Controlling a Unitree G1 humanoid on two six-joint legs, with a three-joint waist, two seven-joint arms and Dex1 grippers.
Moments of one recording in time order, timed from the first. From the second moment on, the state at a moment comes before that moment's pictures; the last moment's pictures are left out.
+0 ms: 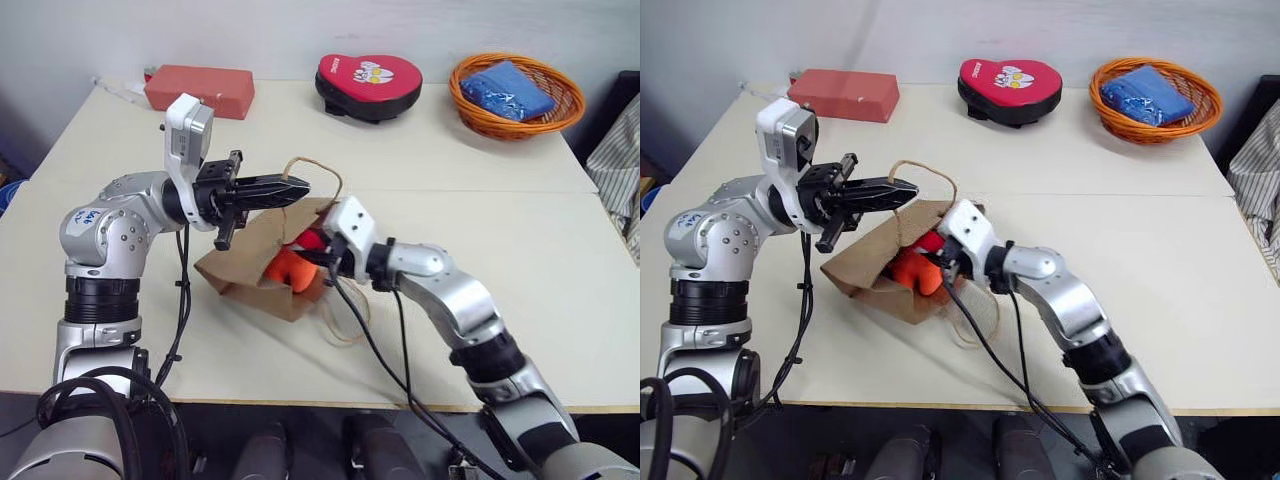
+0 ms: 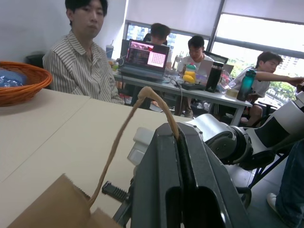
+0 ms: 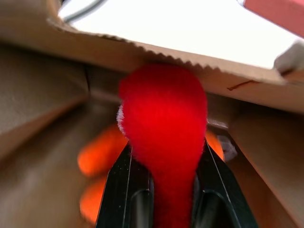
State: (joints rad) left arm -0.85 0.57 0.10 0.10 -0.74 0.74 -1.23; right arm -0.70 -0.26 0.35 -0.07 0.28 0.55 0.65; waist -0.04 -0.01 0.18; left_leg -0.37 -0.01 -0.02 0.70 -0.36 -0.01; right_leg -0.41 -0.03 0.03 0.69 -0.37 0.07
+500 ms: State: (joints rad) left arm -0.82 0.56 0.11 0.09 -0.74 0.74 -1.22; right arm -0.68 -0.24 0.26 -0.02 0.33 0.55 0.77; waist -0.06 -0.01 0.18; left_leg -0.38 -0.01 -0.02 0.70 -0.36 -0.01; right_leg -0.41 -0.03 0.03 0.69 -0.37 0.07
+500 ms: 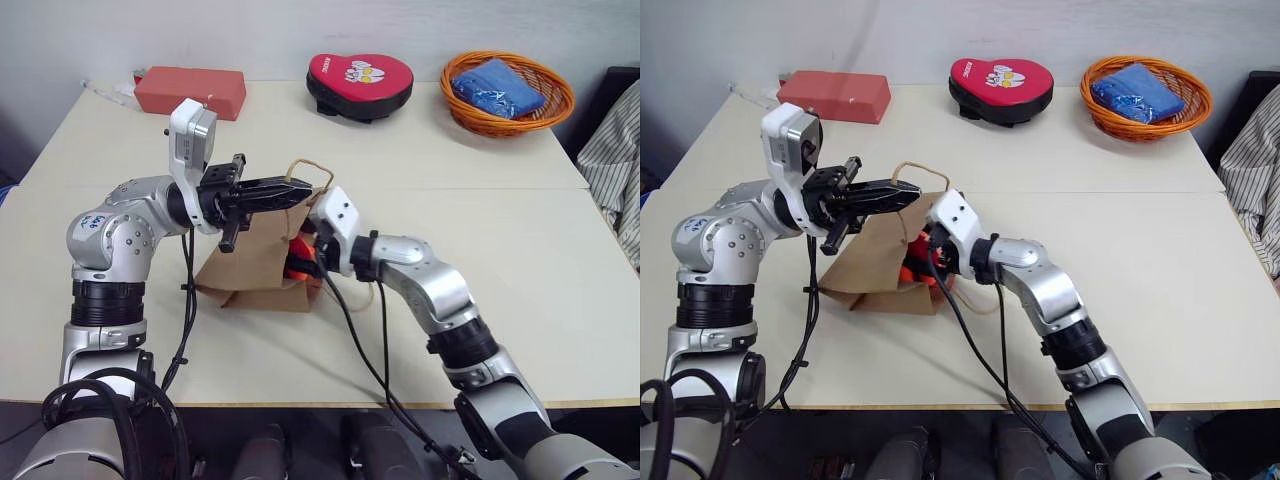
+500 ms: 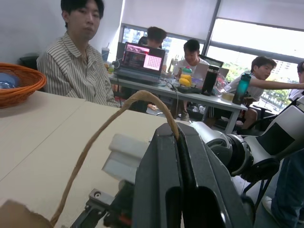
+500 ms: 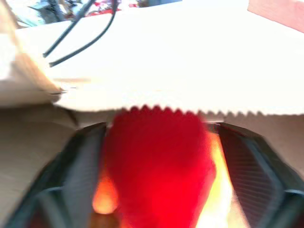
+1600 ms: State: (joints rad) left arm -0.80 0.58 0.12 0.04 -0.78 0.76 -1.19; right arm -0.57 -0.20 -0.28 -0.13 0.77 1.61 0.42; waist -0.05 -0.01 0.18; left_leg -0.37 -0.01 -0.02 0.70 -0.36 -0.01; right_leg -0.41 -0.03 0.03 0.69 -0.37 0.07
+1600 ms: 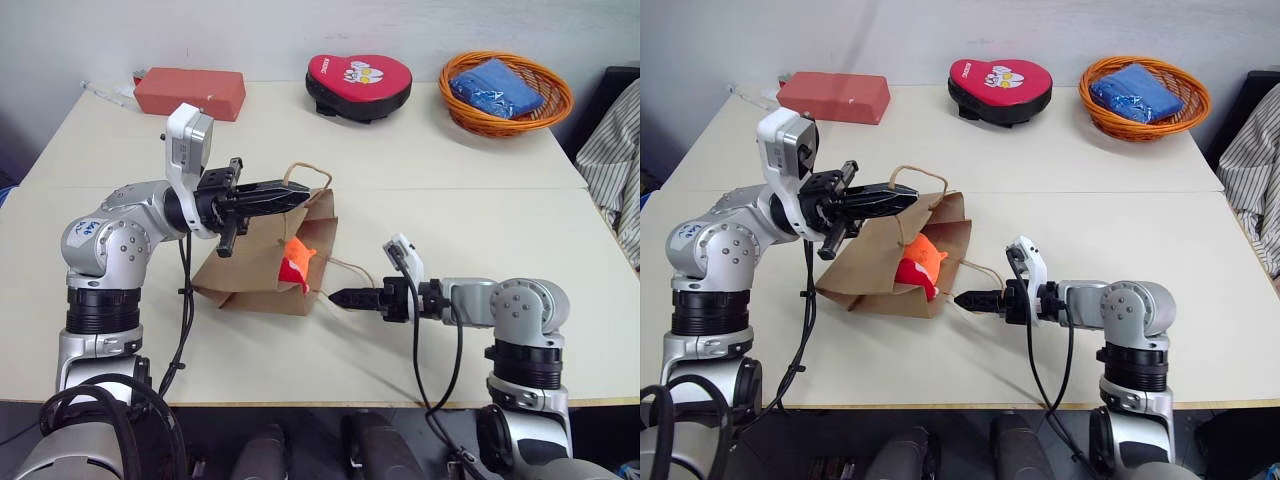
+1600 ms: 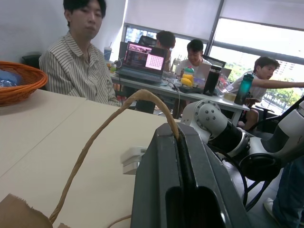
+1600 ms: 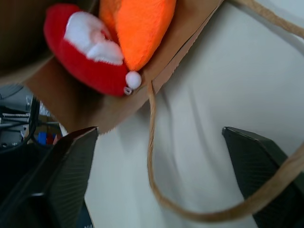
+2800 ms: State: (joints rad) left arm -0.80 0.57 0.20 0.12 -0.76 0.61 -1.11; right arm -0.83 -0.51 -0.25 0.04 1.73 1.30 -0.14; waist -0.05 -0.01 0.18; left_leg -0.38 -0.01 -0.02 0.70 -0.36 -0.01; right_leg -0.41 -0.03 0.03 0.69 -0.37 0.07
